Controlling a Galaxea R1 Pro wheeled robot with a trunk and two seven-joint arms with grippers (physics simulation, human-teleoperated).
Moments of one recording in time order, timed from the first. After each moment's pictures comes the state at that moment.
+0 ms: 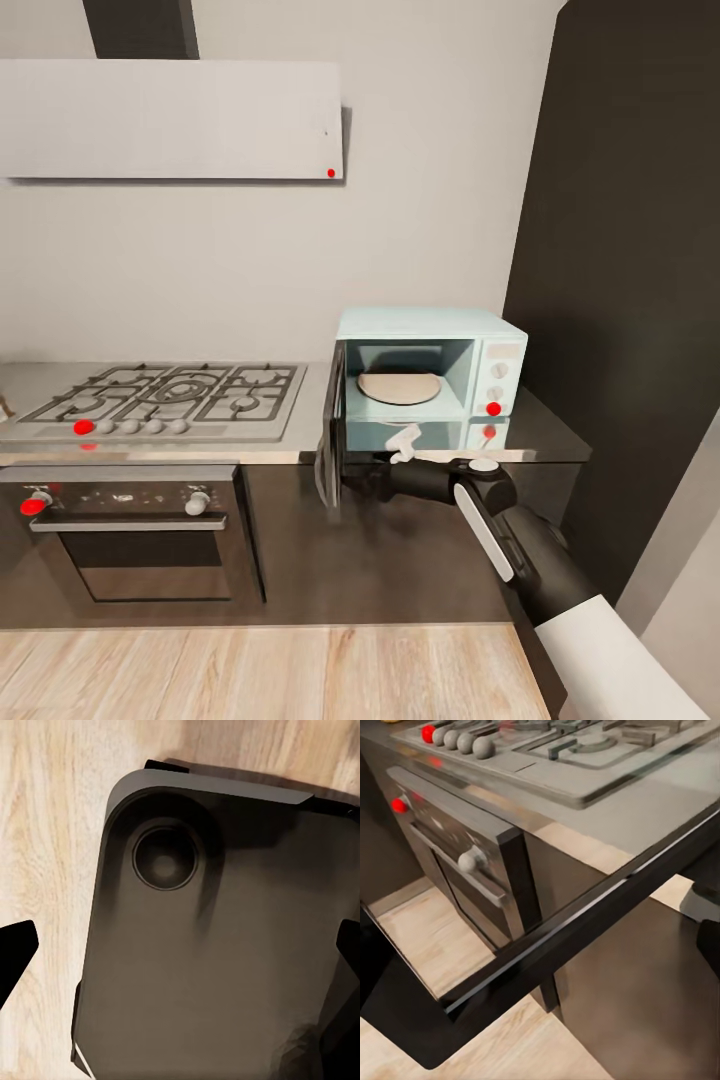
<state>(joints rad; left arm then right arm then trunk) -0.01 0.00 0.01 -0.04 0.19 -0.08 0.00 -0.68 -0.04 0.35 -1.27 -0.19 0.63 0.62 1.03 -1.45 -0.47</state>
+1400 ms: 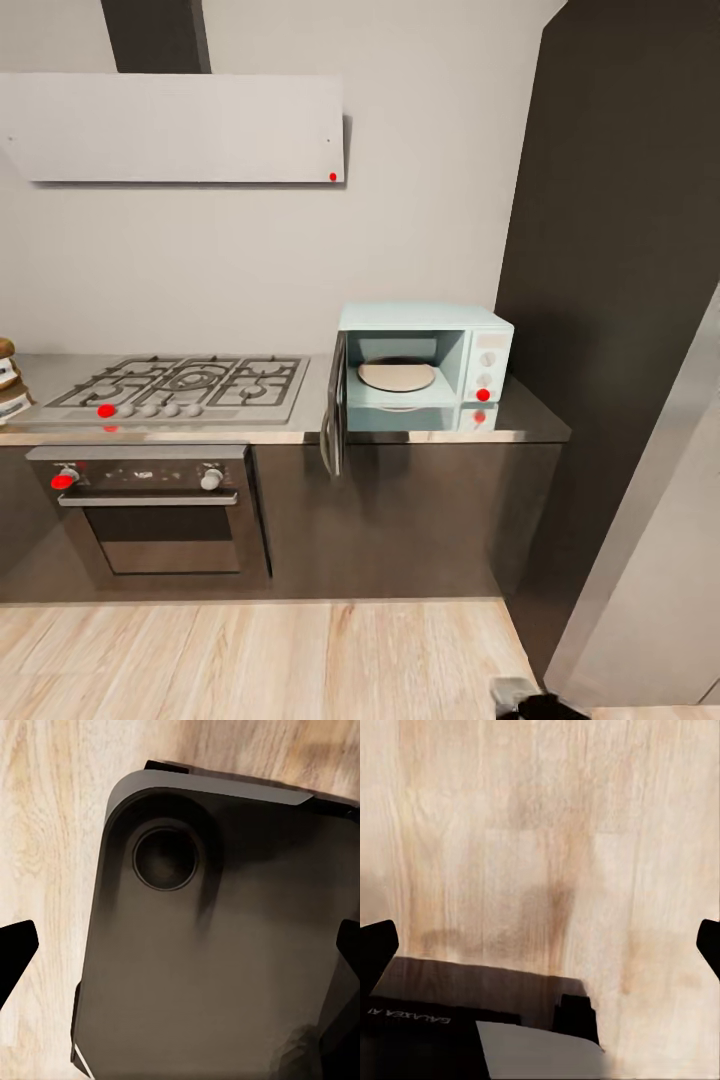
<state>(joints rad) -0.01 0.00 0.01 -0.04 0.20 -0.08 0.00 -0.56 -0.04 0.12 0.01 -0.07 0.24 0.18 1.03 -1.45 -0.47</state>
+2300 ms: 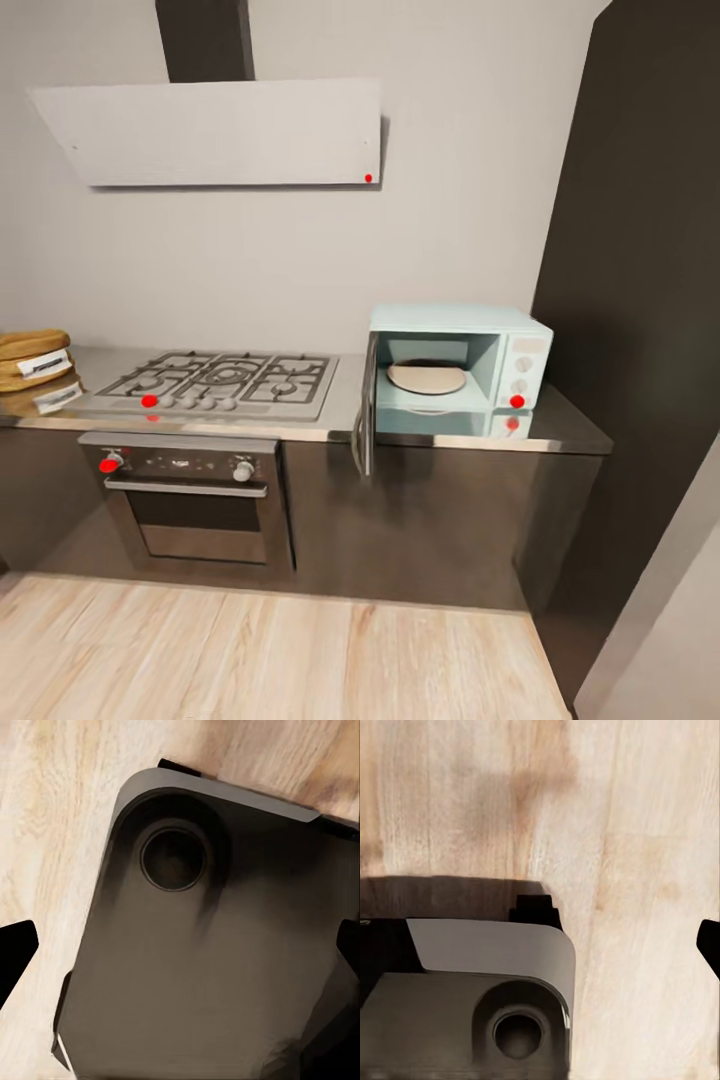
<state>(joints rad) -0.01 0.00 0.01 -0.04 0.32 -0.08 0.00 -0.29 -0.03 0.12 0.03 -0.09 0.05 0.01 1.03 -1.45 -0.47</state>
